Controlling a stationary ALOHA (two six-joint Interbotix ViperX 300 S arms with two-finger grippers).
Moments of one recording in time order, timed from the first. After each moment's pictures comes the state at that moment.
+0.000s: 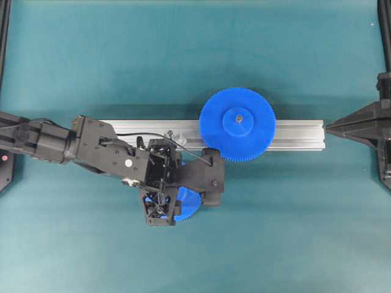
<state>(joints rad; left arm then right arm) -0.14 0.24 0.31 0.02 0.66 -0.13 -0.04 -1.12 1.25 0.03 0.17 0.04</state>
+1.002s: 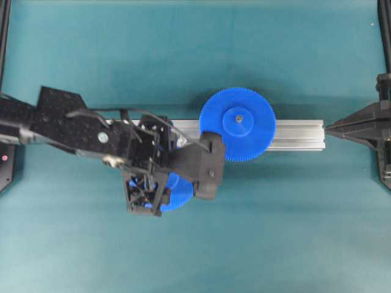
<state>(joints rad) -0.11 0.07 0.19 0.02 1.00 -0.01 -0.04 -1.12 1.26 0.03 0.17 0.04</state>
